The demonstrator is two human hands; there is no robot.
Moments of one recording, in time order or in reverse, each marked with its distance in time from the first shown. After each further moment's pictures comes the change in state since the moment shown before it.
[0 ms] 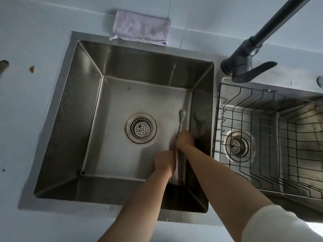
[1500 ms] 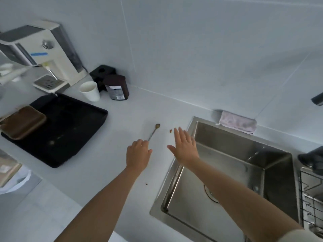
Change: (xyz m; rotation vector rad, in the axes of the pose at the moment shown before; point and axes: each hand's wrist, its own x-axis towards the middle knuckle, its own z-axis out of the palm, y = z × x) left_hand -0.172 -0.299 -0.222 0.066 0.882 -0.266; right_hand -0.198 -0.279 0.009 -0.477 0.219 -0.946
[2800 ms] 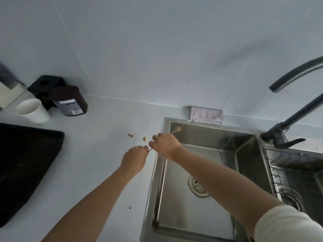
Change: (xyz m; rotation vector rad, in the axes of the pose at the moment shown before) left_hand 0.058 0.034 0.005 -0.019 -0.258 0.337; right_hand 0.036 0.006 -0.033 -0.504 0.005 -0.299
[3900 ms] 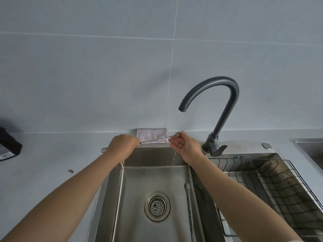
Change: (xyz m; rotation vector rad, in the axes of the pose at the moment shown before) left_hand 0.084 0.170 -0.074 0.275 0.152 0.370; right_hand -0.171 0.177 0.032 2.394 0.846 0.997
